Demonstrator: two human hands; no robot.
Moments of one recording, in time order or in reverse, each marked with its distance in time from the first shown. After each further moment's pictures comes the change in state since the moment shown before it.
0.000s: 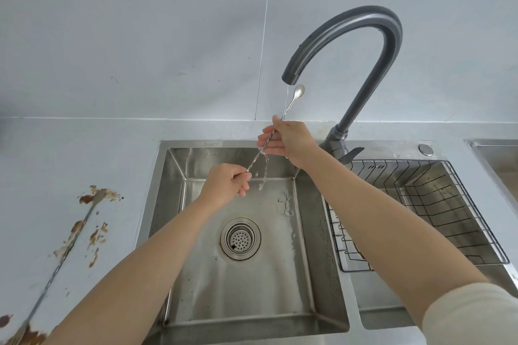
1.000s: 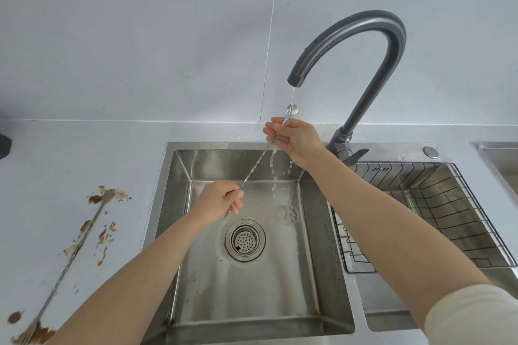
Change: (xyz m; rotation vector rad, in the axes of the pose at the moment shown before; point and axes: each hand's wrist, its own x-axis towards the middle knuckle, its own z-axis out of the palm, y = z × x) left_hand -0.018 -0.035 -0.007 -0.025 -0.128 -0.044; right_hand 0.004 0.004 -0.002 0.308 -0.036 -0.072
